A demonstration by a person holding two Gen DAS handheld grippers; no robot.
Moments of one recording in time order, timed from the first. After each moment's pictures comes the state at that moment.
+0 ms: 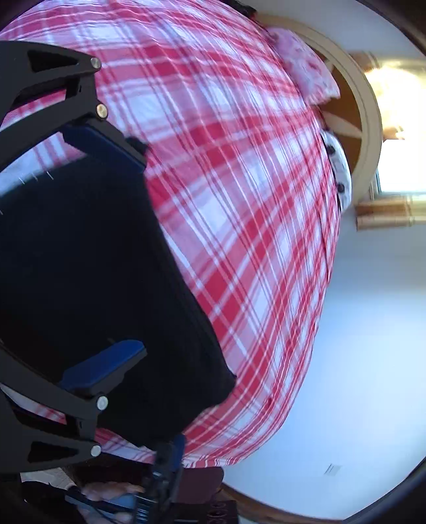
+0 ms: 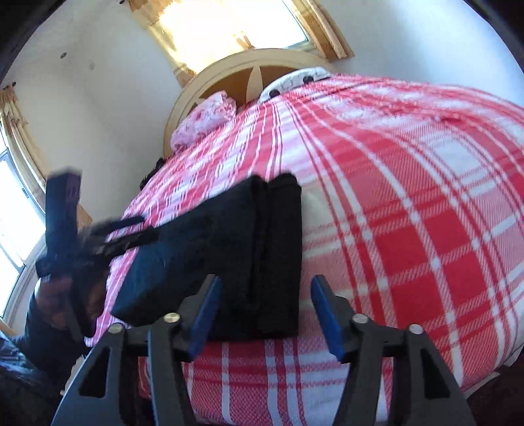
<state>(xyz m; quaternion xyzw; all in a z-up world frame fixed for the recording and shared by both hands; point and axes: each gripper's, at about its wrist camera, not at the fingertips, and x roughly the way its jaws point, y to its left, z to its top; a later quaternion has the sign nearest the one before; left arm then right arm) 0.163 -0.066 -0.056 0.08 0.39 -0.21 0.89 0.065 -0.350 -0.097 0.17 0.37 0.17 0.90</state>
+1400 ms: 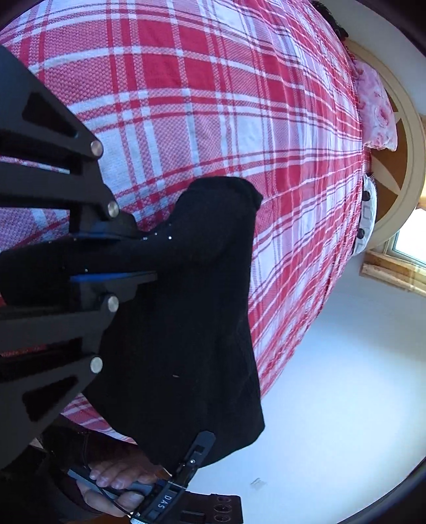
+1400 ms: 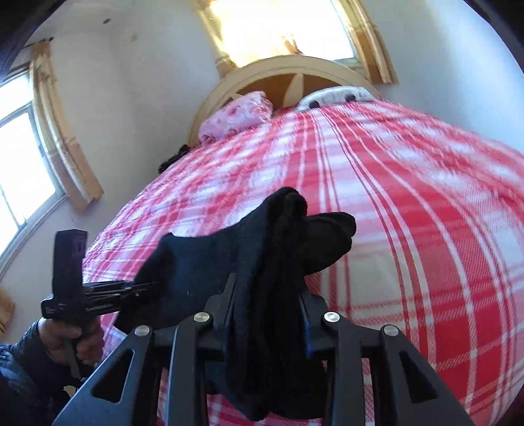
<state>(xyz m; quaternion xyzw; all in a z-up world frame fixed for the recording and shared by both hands) 0.131 0.003 -0.101 -0.09 0.41 -0.20 0.88 0.099 -0.289 -0.061 0.08 0.34 0.23 0.91</state>
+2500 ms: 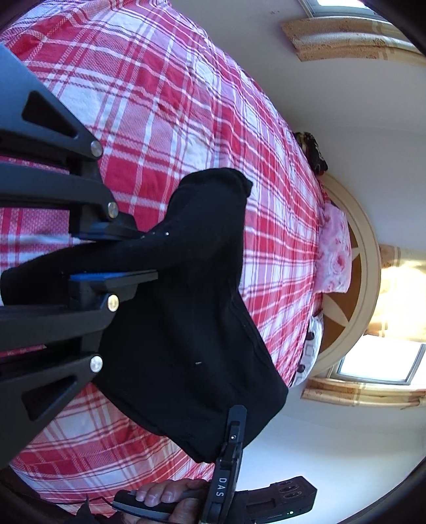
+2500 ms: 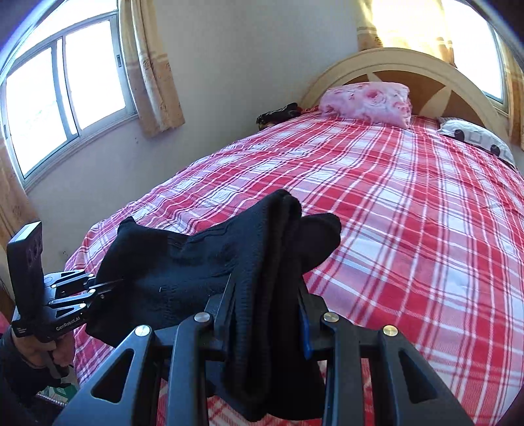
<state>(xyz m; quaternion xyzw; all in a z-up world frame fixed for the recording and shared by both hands) 0.108 0.202 -0.067 -0.09 0.34 0.08 0.93 0.254 0.018 -0.036 -0.08 0.35 0.43 0.83</state>
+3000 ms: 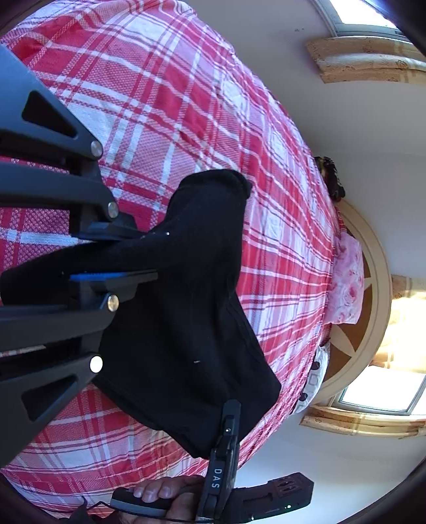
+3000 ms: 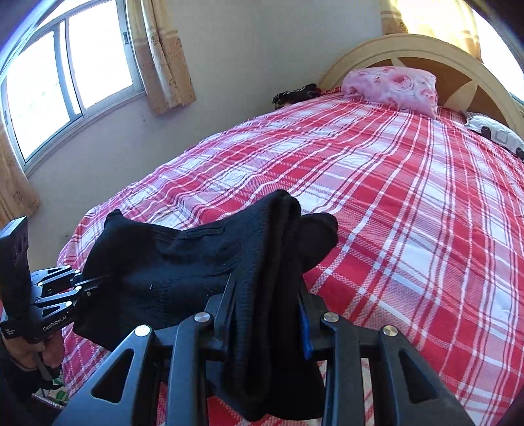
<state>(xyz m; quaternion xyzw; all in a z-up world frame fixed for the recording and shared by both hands) 0.113 0.239 -0.093 -0.11 0.37 0.12 0.91 0.278 0.088 -0.078 -0.10 0.38 0.46 0.79</state>
